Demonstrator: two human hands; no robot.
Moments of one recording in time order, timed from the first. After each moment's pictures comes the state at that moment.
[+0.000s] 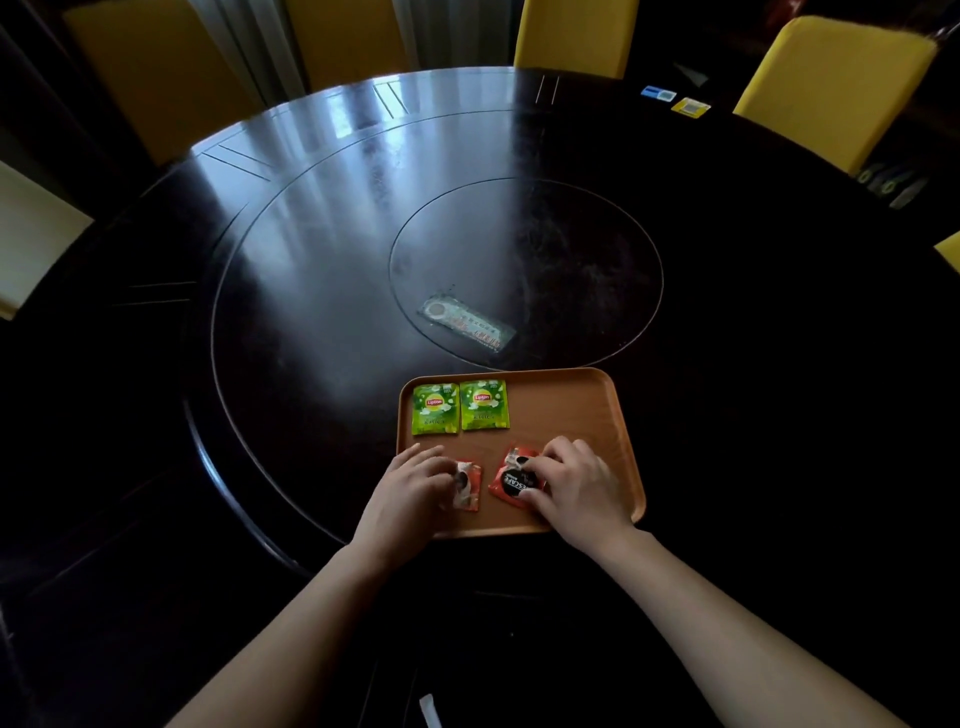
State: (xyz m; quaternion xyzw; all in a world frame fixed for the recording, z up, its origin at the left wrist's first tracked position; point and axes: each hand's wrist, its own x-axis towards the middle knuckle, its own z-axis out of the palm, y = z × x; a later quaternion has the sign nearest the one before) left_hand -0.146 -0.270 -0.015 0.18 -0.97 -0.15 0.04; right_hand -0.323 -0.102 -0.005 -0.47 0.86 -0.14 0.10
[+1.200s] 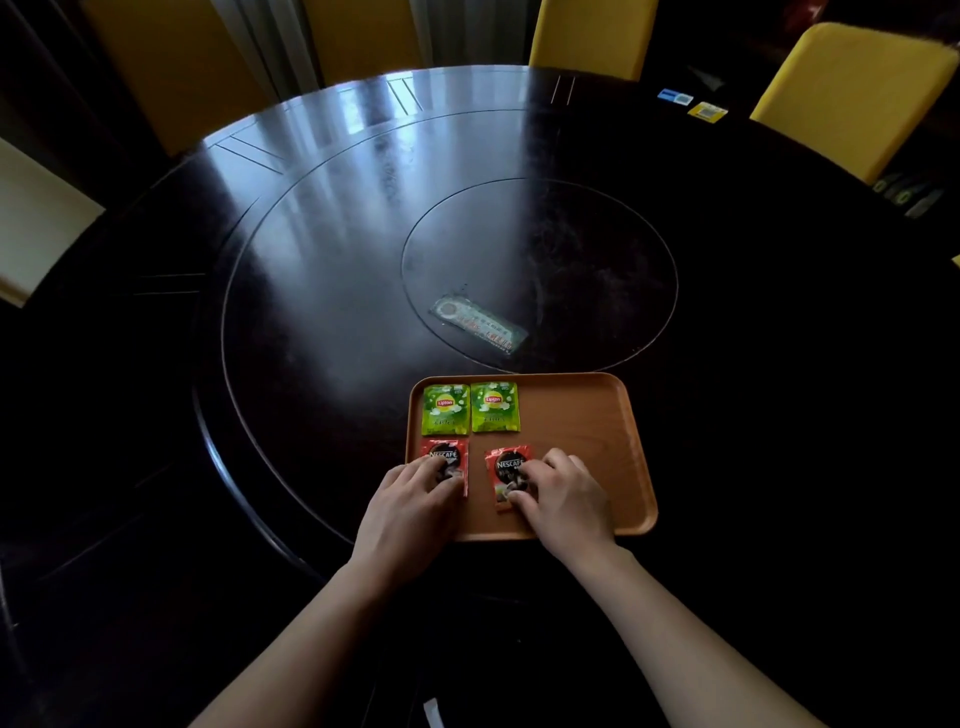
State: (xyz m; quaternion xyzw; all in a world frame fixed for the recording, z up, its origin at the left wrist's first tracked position) left_hand -0.132 -0.258 -0.016 0.23 -0.97 -0.08 0.01; right_hand -0.297 -0.122 -0.006 -0.41 0.89 -0.14 0.14
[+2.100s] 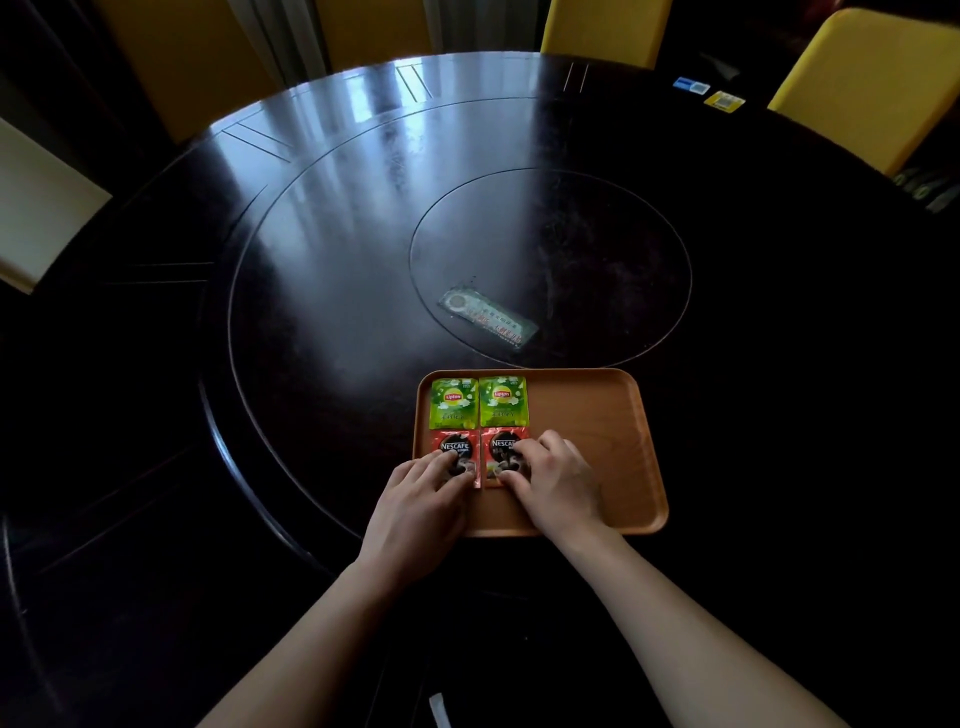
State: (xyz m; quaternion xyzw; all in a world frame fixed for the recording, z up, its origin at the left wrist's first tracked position) left_hand -0.128 -0.258 -0.026 0.22 -0.97 -0.09 0.01; right_hand -0.296 -0.146 -0.014 -0.41 0.89 -0.17 0.14
